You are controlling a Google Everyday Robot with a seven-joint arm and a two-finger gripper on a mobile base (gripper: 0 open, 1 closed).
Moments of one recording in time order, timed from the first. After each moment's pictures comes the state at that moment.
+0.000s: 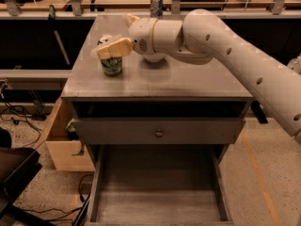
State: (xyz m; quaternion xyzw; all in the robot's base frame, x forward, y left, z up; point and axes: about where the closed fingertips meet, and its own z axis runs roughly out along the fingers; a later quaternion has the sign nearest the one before) arm 0.672 0.110 0.971 -0.45 0.59 0.36 0.57
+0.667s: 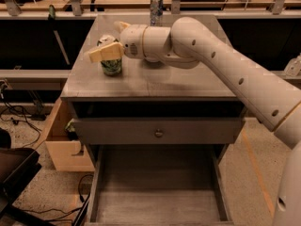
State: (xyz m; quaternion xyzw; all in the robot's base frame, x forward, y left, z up) arm 0.686 0.140 0.949 -0.44 0.59 0.39 0.56
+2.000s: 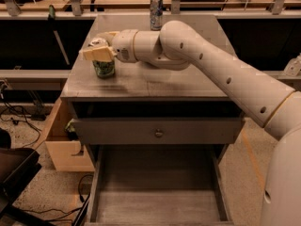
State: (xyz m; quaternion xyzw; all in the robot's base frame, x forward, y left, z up) arm 0.695 0.161 0.925 -0.45 0.61 0.37 0.54
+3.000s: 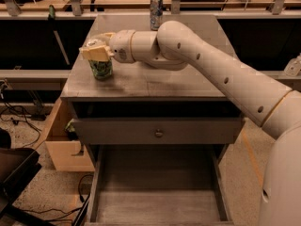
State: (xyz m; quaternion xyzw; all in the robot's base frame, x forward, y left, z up) arm 0.692 0.169 0.925 -0.45 0.60 0.38 0.54
